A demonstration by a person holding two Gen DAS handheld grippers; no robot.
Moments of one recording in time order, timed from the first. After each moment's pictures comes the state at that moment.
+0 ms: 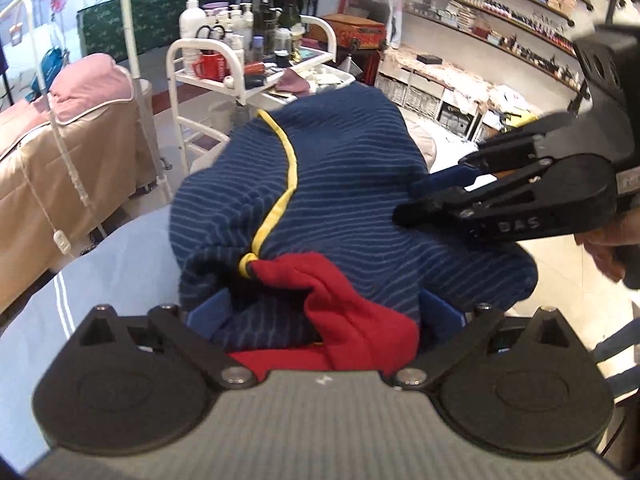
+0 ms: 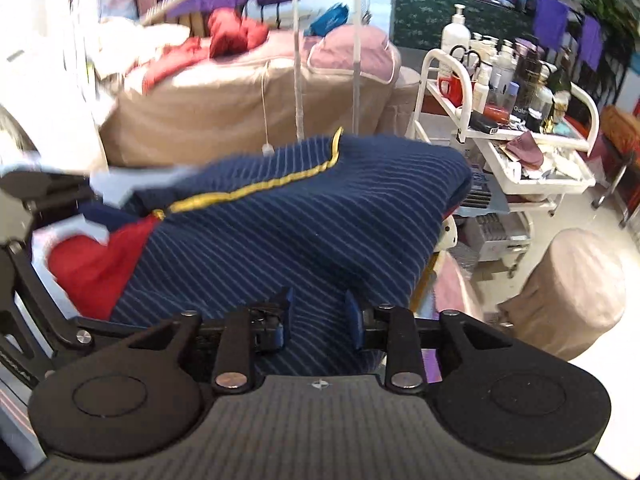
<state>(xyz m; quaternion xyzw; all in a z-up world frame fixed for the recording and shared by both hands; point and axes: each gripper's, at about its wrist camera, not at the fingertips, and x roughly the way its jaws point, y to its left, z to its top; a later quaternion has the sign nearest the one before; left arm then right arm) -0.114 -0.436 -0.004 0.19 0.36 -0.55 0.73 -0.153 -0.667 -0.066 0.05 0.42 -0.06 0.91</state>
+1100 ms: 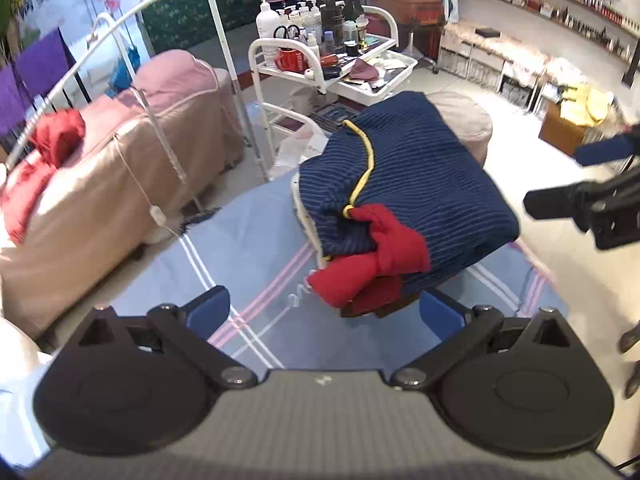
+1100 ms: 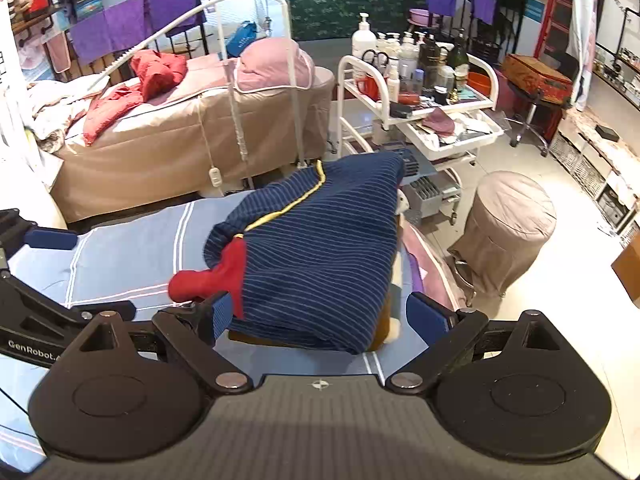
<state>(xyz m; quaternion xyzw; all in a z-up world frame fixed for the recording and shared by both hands) -0.140 -0.344 0.109 0.27 0.37 -0.44 0.77 -0.201 -0.570 0.030 0.11 0.42 -0.22 0.87</state>
